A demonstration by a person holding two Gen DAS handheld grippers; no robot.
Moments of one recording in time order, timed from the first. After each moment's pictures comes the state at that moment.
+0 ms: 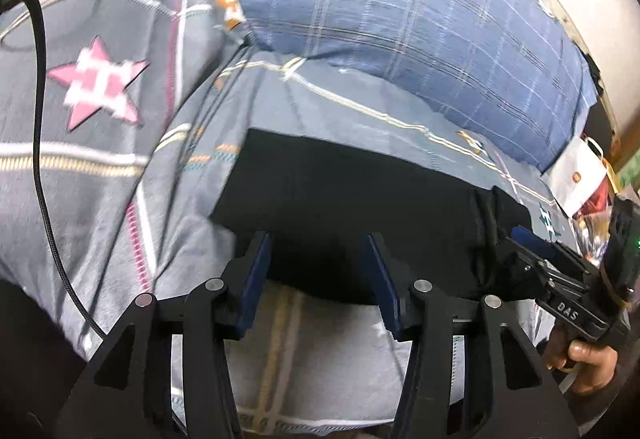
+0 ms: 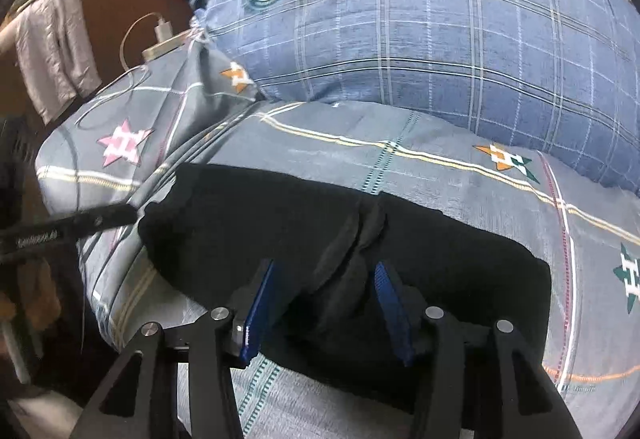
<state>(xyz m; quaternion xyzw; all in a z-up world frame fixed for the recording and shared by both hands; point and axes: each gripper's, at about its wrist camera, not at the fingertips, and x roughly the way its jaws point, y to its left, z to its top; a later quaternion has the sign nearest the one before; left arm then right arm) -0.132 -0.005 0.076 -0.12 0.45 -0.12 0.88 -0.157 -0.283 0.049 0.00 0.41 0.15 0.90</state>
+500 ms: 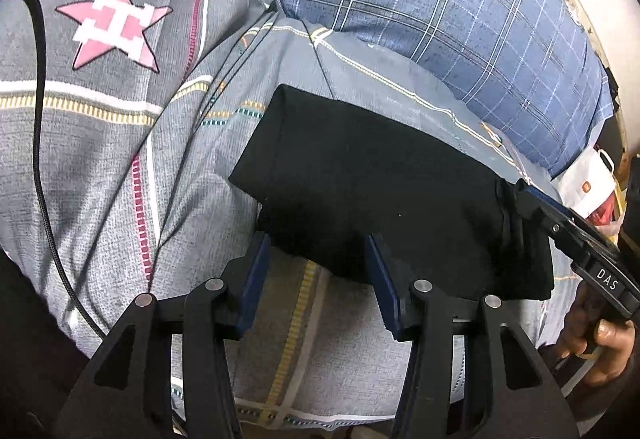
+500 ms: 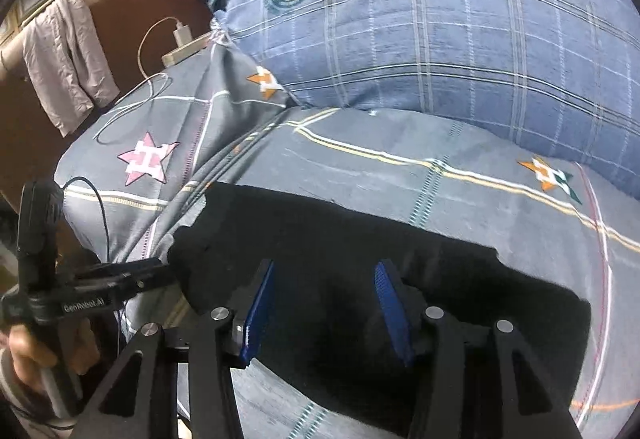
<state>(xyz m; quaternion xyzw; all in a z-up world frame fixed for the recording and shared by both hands) -0.131 0.006 0.046 -0.15 0.49 -0.10 0.85 -0.127 -0.248 0.067 0.00 0.41 0.21 0.89</state>
